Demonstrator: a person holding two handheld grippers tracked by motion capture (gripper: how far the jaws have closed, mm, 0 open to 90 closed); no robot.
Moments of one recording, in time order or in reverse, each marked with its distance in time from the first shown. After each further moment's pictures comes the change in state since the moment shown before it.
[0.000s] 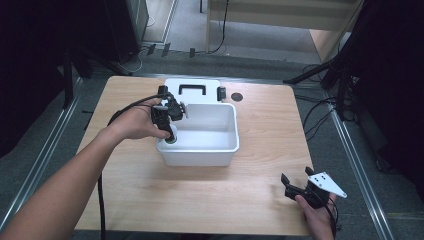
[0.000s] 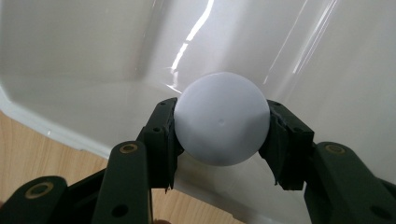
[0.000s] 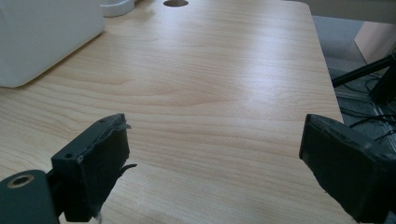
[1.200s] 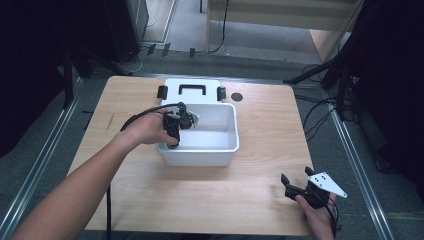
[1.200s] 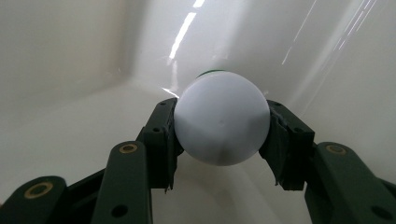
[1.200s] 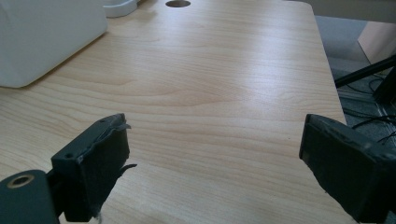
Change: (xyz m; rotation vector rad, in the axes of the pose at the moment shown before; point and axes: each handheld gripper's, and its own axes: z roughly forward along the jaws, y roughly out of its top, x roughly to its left) left arm -0.010 0.023 0.041 0.151 0.042 0.056; right arm -0.001 0.000 0.000 -0.003 0.011 0.001
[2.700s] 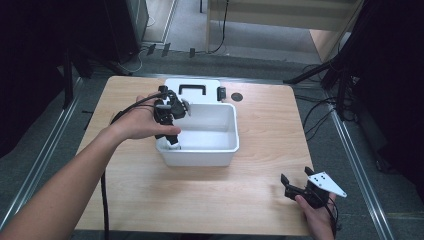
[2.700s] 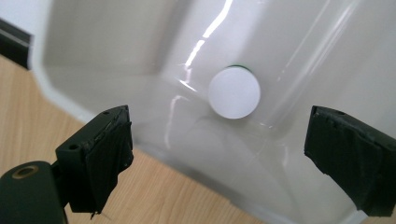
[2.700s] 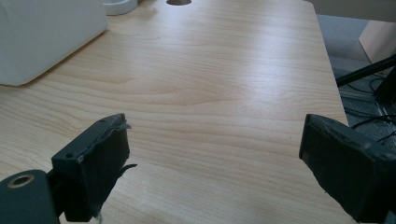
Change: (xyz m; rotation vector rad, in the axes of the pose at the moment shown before) left arm 0.007 -0.028 -0.054 -0.142 0.030 -0.148; right arm 0.000 0.000 0.001 0.007 0.002 -0.004
